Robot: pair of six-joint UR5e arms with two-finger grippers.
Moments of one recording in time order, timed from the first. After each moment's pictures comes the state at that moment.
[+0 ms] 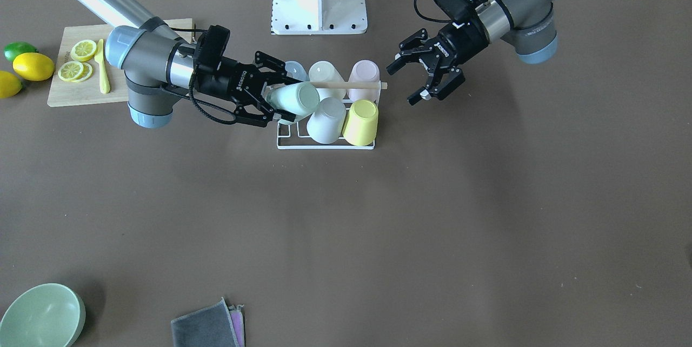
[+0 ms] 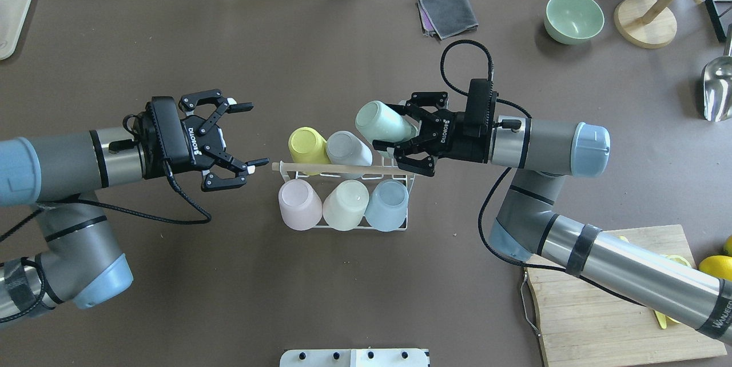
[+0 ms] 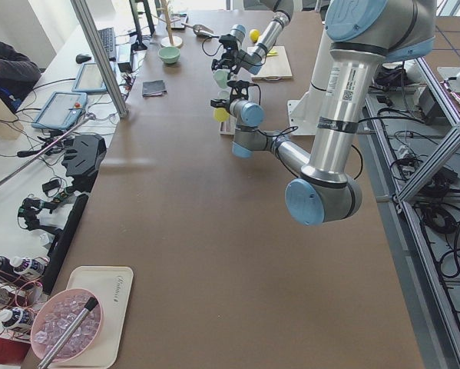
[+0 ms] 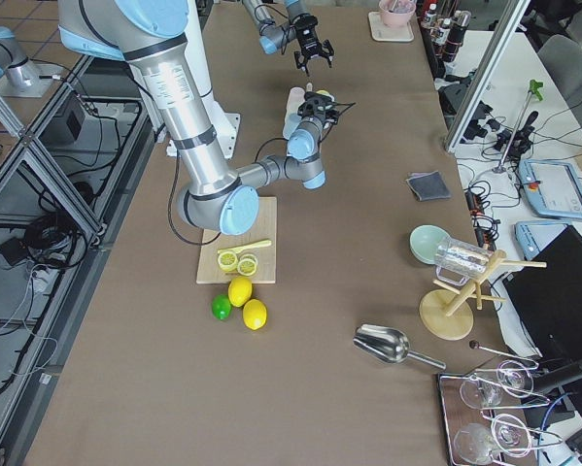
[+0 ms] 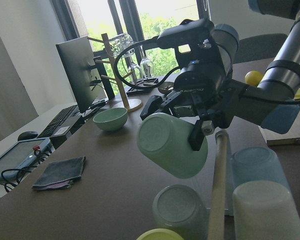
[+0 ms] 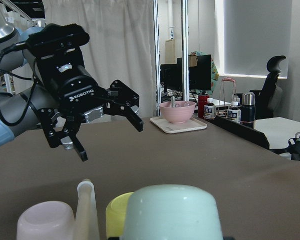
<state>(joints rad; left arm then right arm) -0.62 -1.80 -1.75 -2.88 -1.75 -0.07 0.58 -1.05 1.28 0.31 1.82 0.39</state>
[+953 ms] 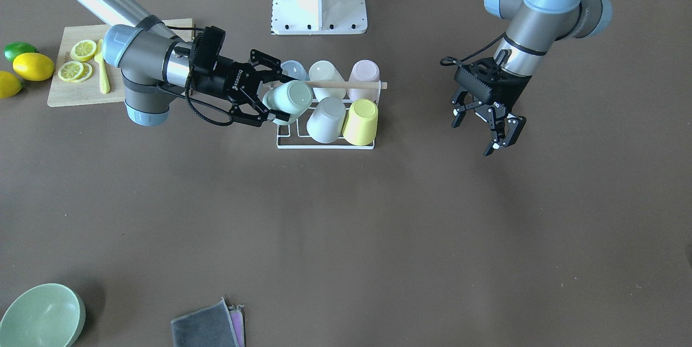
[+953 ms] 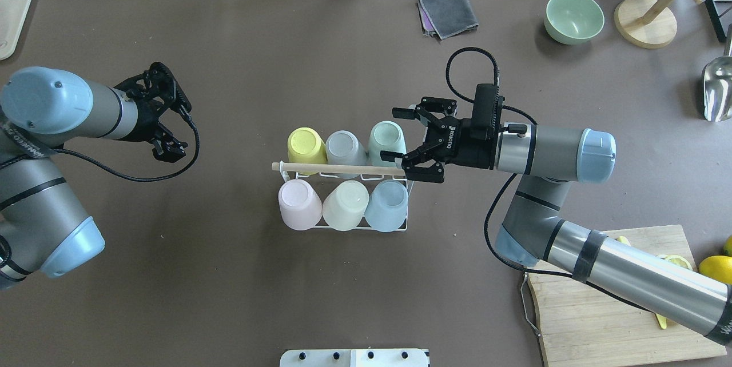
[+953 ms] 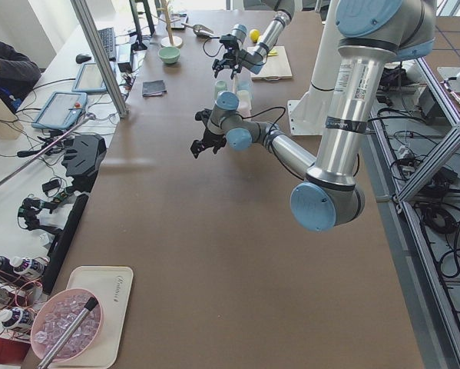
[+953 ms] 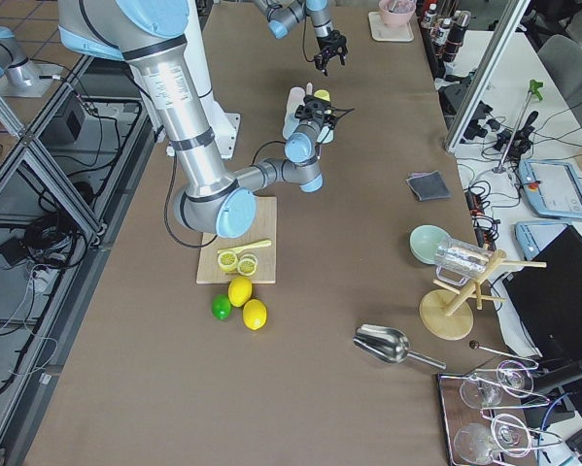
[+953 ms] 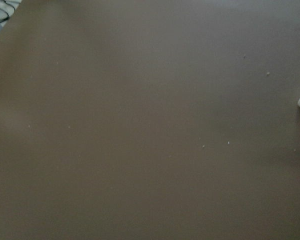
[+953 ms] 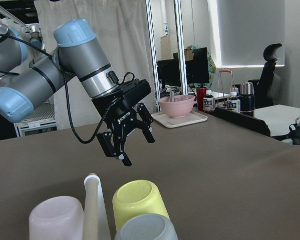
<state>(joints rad) -0.73 -1.80 -1.82 -1.88 -1.71 -0.07 0.57 -1.07 1.30 0.31 1.81 0.46</state>
